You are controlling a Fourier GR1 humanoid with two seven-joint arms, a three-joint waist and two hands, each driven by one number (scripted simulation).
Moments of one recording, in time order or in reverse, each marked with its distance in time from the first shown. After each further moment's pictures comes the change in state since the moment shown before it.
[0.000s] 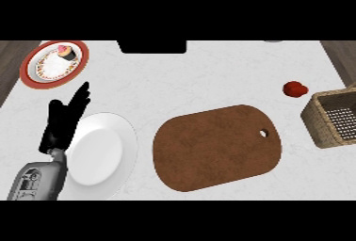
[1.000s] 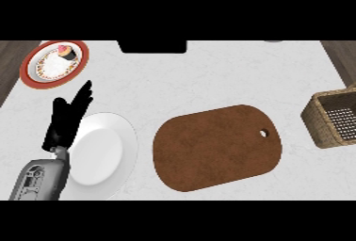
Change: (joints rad) left arm -0.018 -0.001 -0.011 0.024 0.003 0.012 -0.006; right arm -0.080 -0.131 0.193 -0.162 0.142 0.262 0.073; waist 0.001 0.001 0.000
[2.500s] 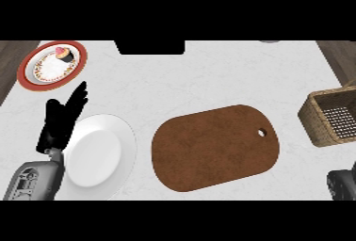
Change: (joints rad) left arm 0.017 0.027 0.002 -0.014 0.018 0.001 0.001; right arm -0.320 0.650 0.103 -0.663 -0.141 -0.014 0.733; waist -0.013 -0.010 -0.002
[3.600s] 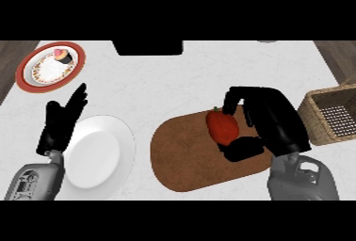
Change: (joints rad) left arm 0.014 -0.001 -0.005 -0.002 0.003 0.014 -0.002; right arm 0.762 0.240 0.453 0.000 0.328 -0.155 -0.442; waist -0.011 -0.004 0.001
